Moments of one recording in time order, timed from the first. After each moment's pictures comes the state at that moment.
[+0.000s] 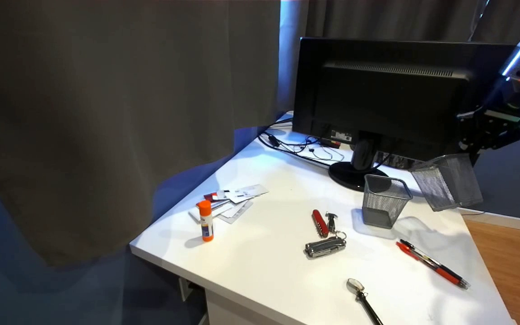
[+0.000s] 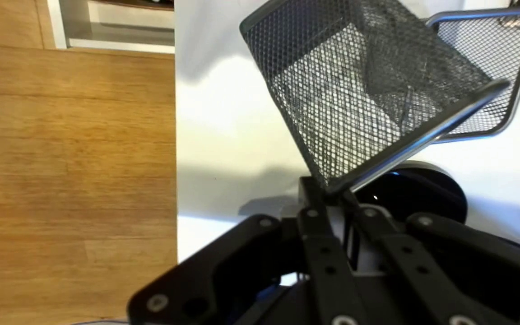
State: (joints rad) arm 0.37 0.25 0.12 -2.20 -0.07 2.66 0.85
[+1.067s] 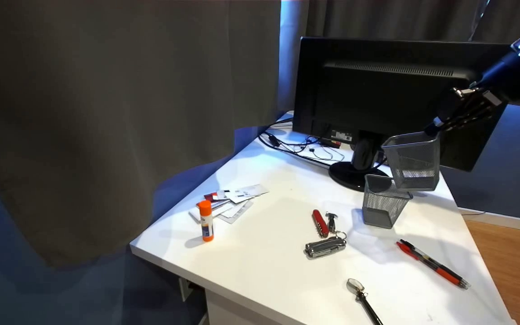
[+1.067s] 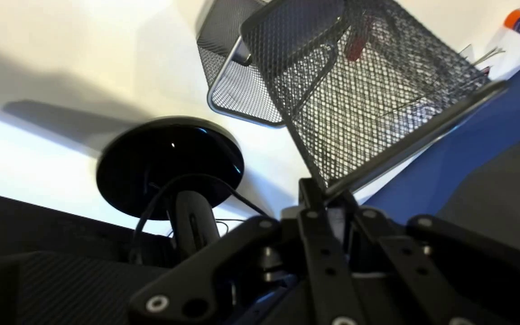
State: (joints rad) arm -0.02 0.26 0.67 -2.29 0.41 3.06 -0.06
